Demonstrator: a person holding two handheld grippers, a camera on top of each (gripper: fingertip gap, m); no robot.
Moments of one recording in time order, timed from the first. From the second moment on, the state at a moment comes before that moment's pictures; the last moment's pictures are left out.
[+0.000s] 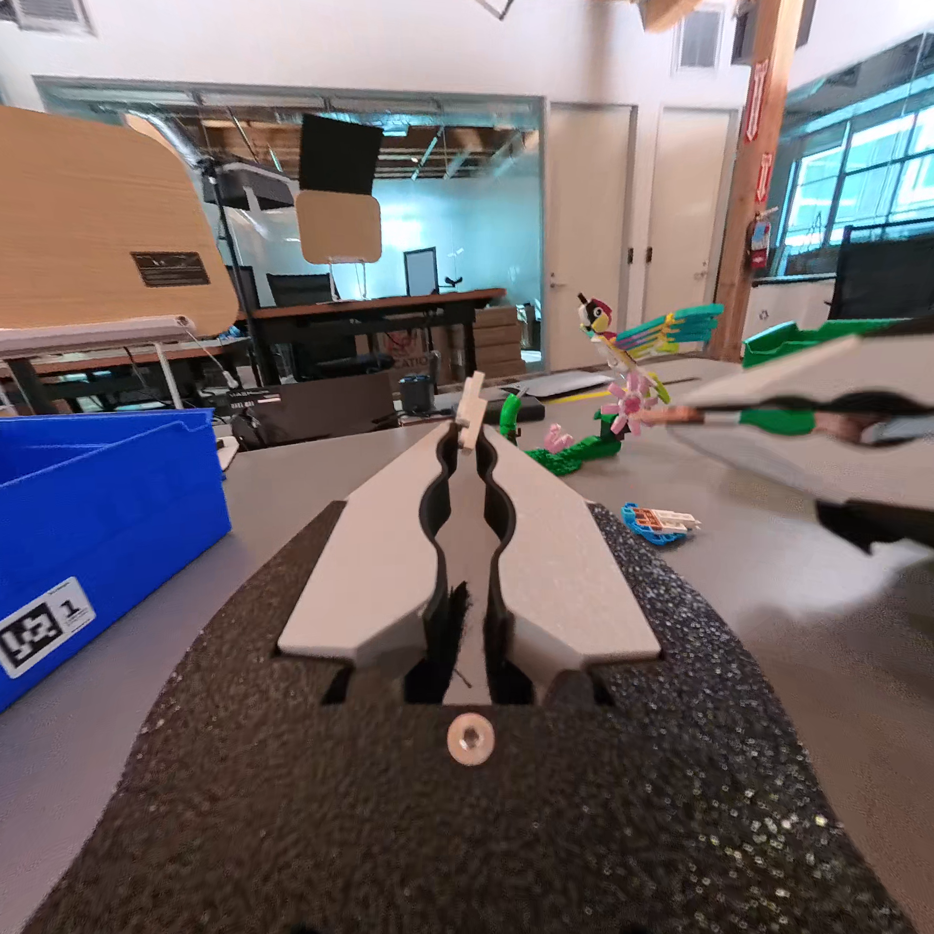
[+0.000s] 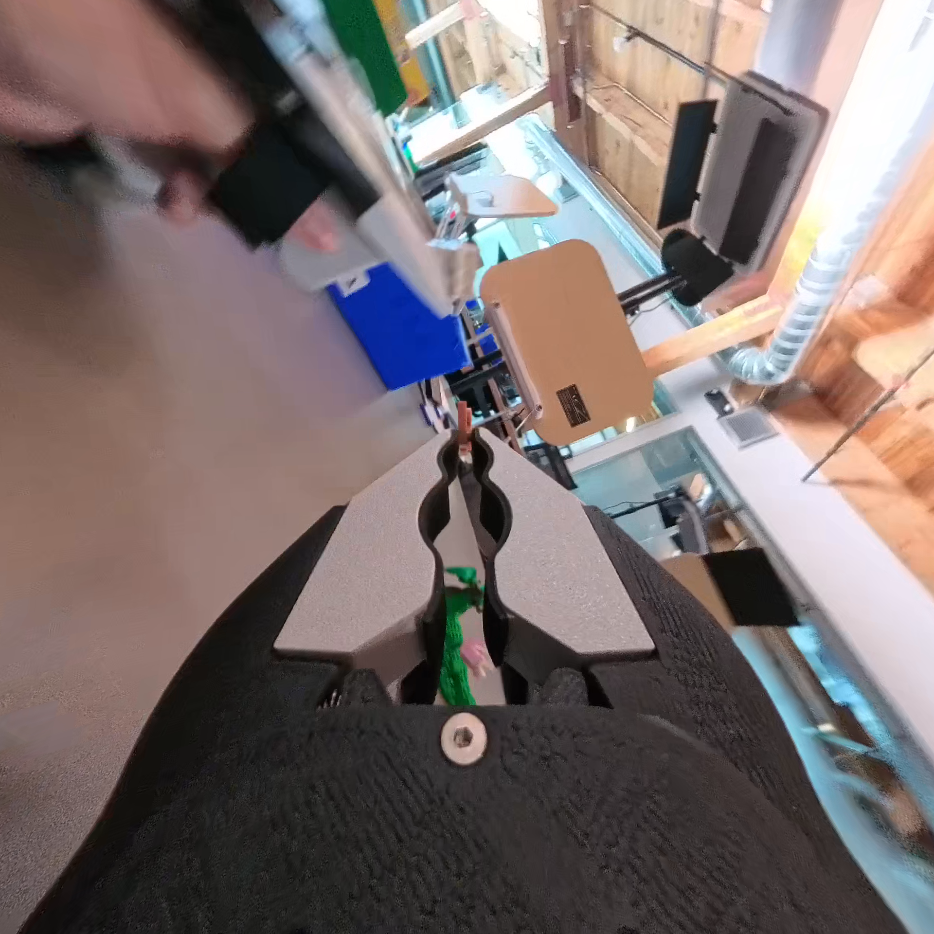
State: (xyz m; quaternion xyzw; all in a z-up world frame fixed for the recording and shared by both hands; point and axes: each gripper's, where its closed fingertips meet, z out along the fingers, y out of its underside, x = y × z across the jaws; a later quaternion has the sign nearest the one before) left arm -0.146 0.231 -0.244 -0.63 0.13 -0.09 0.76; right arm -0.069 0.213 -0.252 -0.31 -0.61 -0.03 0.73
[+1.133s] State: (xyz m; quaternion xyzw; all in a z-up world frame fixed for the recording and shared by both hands) left arm -0.139 0.204 -0.217 -0.53 0.14 -0.29 0.79; right arm -0.161 0.171 -0.172 -0.41 -0.78 0.41 0.24
